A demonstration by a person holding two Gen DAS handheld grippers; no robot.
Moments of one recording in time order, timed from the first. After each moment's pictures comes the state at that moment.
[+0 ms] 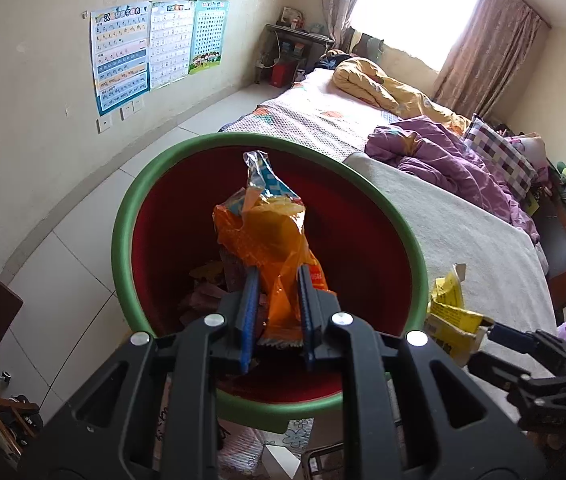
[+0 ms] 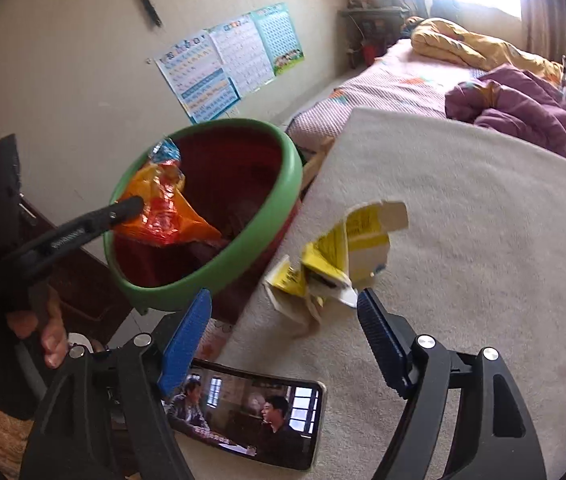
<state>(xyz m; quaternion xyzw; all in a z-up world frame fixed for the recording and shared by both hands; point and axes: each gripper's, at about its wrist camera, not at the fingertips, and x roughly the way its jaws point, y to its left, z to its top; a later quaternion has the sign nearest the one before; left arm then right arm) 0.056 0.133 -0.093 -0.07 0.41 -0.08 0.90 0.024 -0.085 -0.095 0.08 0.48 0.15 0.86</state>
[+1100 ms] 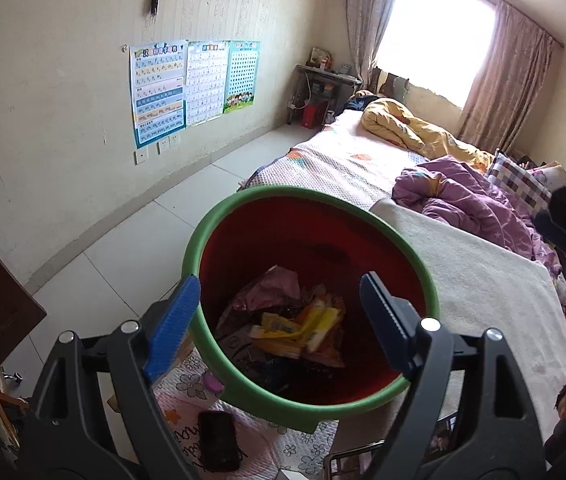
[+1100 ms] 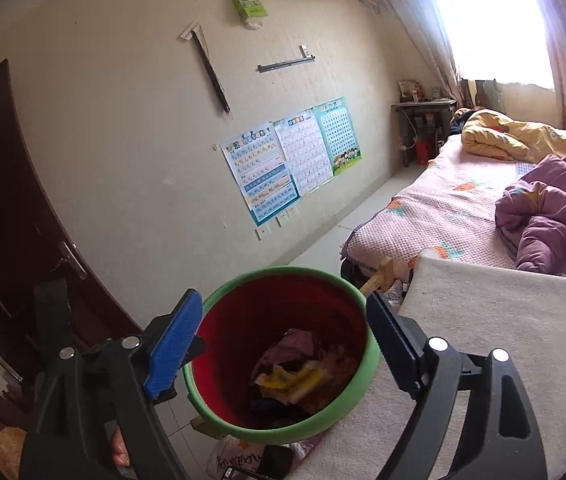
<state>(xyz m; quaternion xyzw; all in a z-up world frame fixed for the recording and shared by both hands) 0.031 0.151 -0.059 -0.07 0.34 -0.01 0.94 0.023 -0.066 0.013 0.09 0.27 0.24 0.93</state>
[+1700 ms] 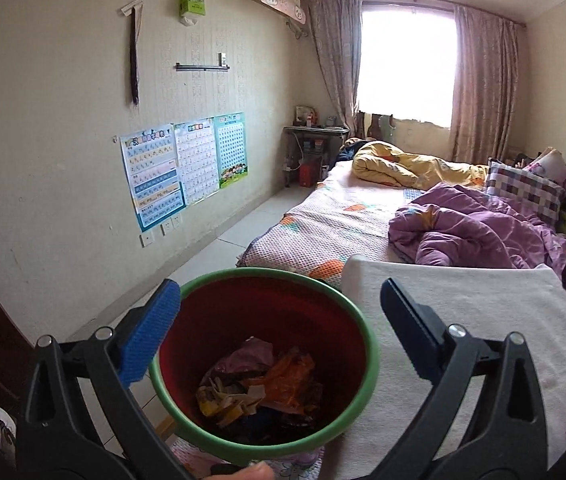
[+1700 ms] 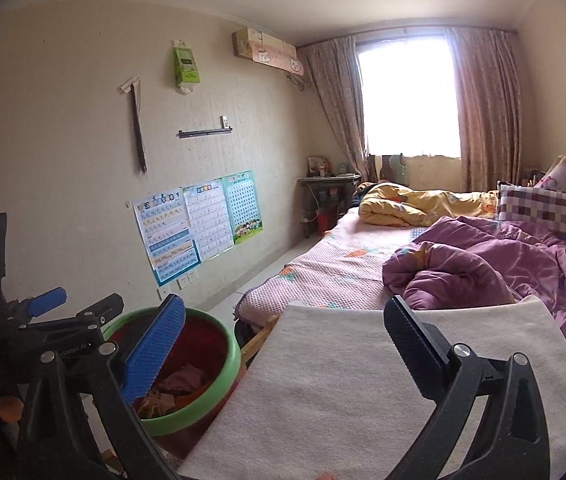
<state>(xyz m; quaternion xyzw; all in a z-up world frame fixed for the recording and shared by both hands) 0.014 0.062 -0.009 0.02 0.23 -0.01 0.97 -0.051 -0.158 -0.001 0.06 0.16 0.07 0.98</state>
